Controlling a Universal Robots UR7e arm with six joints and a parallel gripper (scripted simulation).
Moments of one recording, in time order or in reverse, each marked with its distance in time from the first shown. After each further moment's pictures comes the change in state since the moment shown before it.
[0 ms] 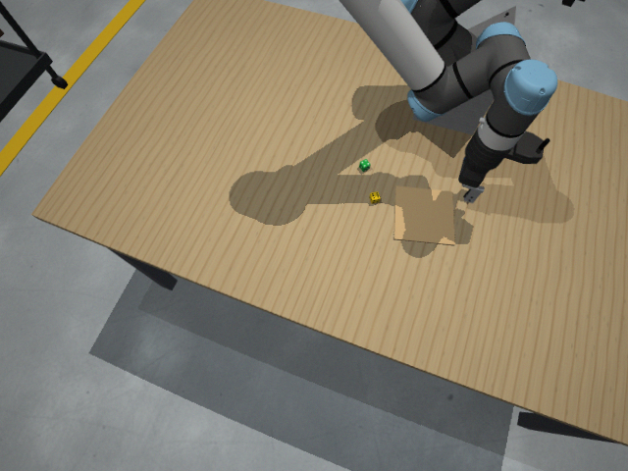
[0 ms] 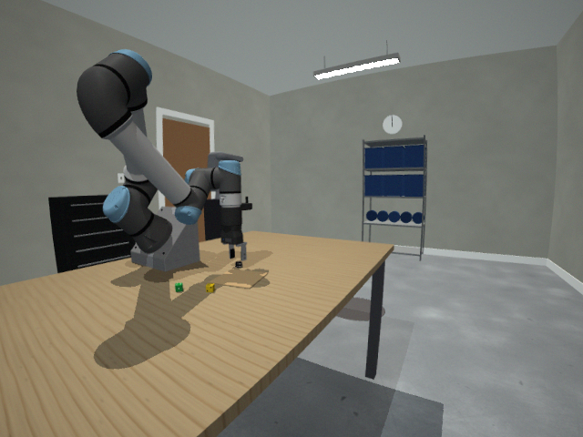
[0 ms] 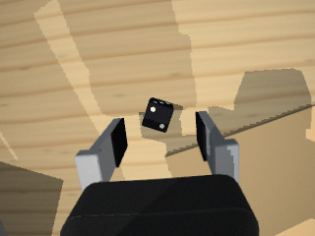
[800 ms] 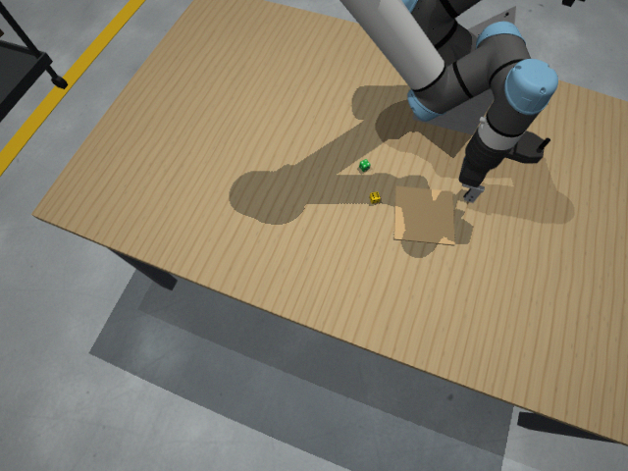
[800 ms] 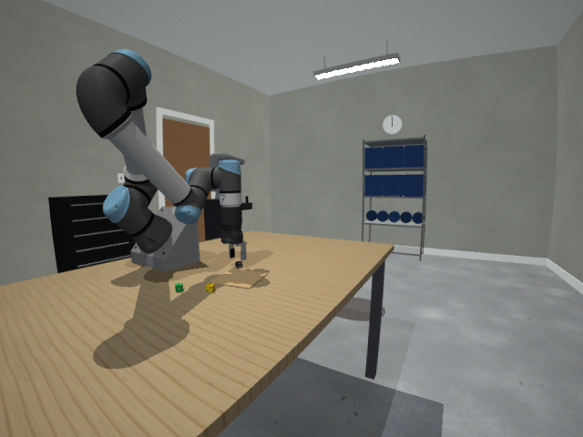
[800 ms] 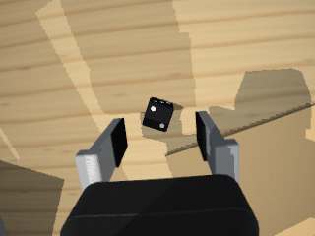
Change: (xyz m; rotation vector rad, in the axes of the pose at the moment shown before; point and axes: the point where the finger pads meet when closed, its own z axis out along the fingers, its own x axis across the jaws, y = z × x) arm 0.000 0.000 -0.001 0.000 0.000 0.000
